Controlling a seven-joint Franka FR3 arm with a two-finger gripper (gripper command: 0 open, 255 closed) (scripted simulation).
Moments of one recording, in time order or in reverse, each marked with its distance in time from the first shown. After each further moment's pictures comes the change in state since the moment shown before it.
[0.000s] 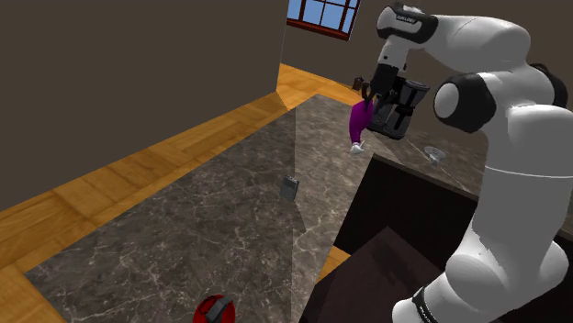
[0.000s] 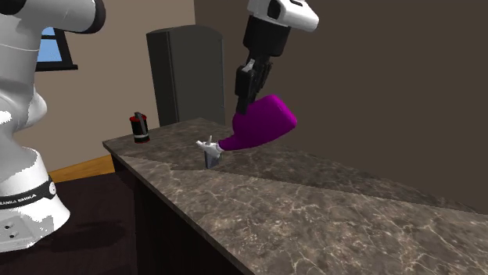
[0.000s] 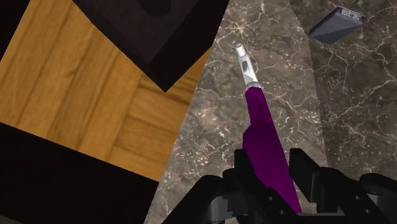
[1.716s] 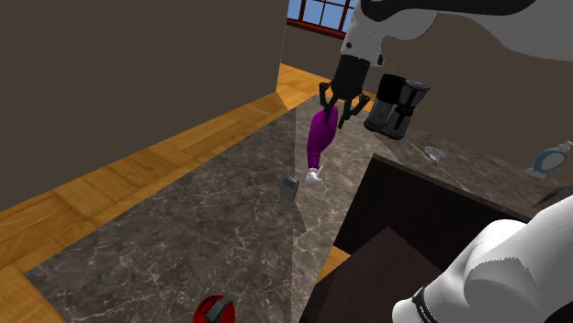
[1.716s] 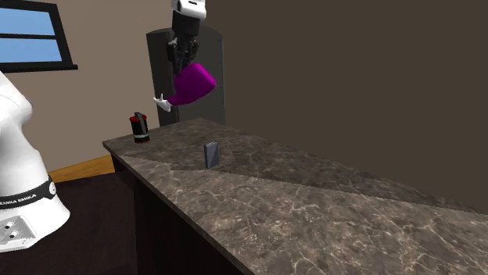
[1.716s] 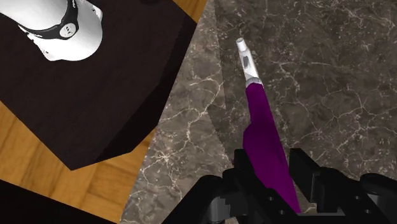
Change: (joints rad) arm 0.389 -0.668 0.246 -0.752 -0.050 0.235 0.573
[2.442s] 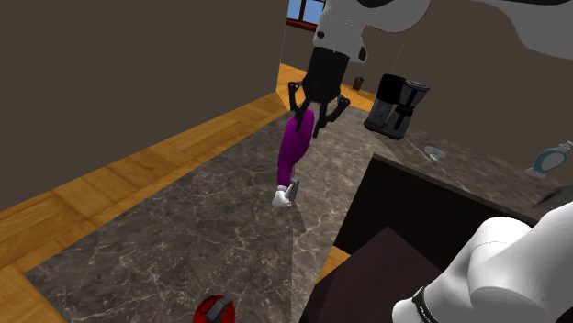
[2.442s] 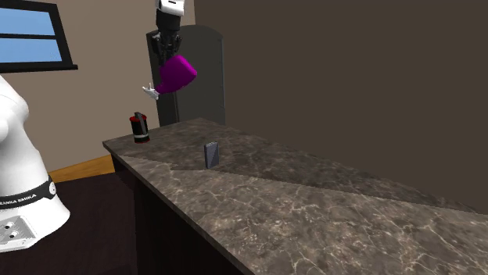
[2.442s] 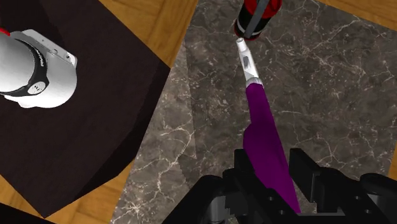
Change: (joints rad) arm 0.107 -0.062 0.159 -0.028 0.068 0.040 0.258
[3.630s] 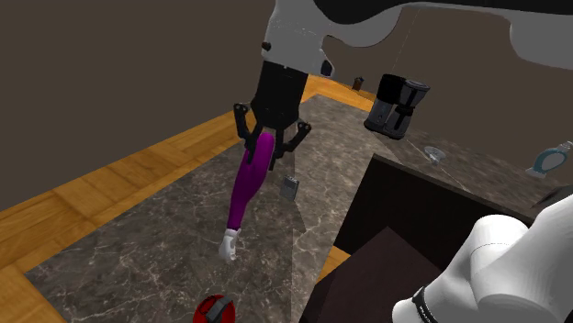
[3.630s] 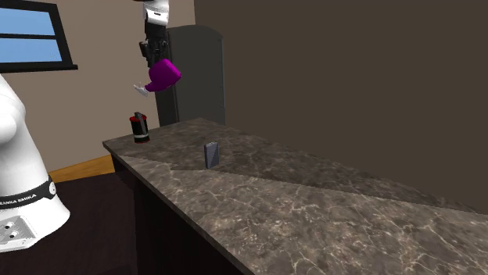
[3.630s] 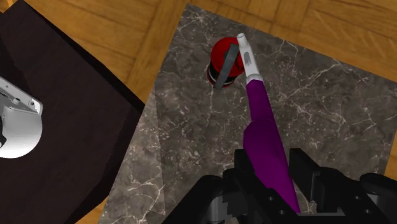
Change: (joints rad) arm 0.112 0.049 0.176 -0.001 0.053 0.138 0.248
